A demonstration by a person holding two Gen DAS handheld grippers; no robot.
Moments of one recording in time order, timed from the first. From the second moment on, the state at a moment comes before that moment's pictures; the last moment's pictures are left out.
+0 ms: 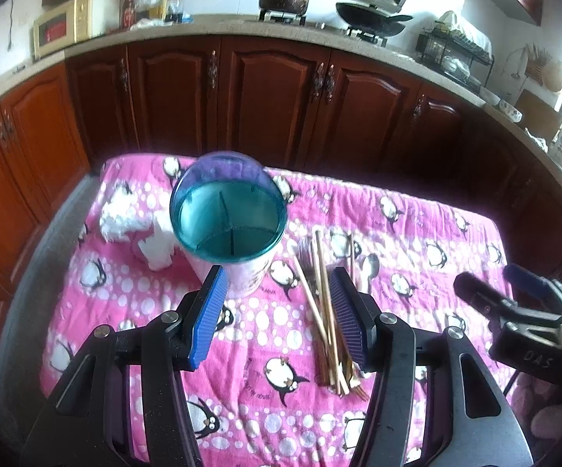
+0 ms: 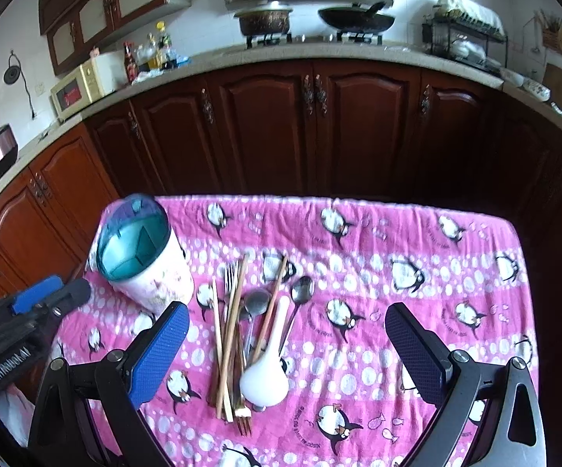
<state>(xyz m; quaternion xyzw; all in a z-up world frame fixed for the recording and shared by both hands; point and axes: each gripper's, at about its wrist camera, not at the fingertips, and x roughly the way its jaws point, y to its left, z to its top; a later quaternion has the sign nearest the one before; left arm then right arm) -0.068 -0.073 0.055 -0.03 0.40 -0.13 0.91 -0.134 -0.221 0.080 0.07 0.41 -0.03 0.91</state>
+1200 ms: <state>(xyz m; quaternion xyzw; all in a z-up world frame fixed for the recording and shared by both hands) 0.042 -0.198 -0.055 0.05 0.51 -0.14 0.85 0.005 -0.295 -0.088 0.21 0.49 0.07 0.84</state>
